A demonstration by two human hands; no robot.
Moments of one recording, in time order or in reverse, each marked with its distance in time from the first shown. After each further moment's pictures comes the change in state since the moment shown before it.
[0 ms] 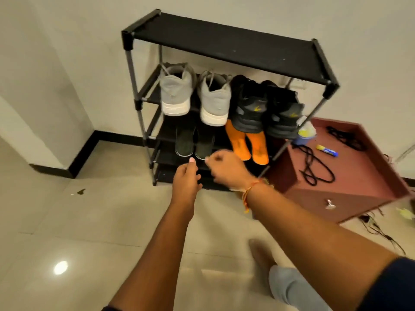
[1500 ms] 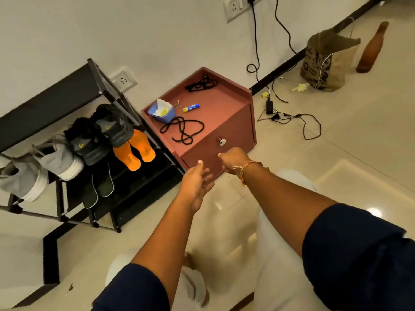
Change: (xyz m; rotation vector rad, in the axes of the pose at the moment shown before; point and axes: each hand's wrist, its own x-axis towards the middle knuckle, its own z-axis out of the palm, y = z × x) left_hand -0.238 -0.125 0.284 0.527 -0.505 -0.167; right_hand -0.188 0.314 -0.249 0.723 0.439 0.507
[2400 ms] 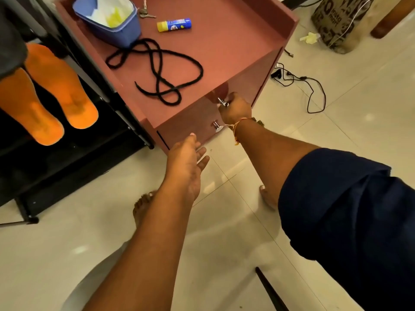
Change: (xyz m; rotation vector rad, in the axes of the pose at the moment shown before) left_hand 0.234 -0.045 -0.021 -0.266 0.011 -0.289; right_hand 0.259 0.033 0.067 -0.629 0.343 -0.071
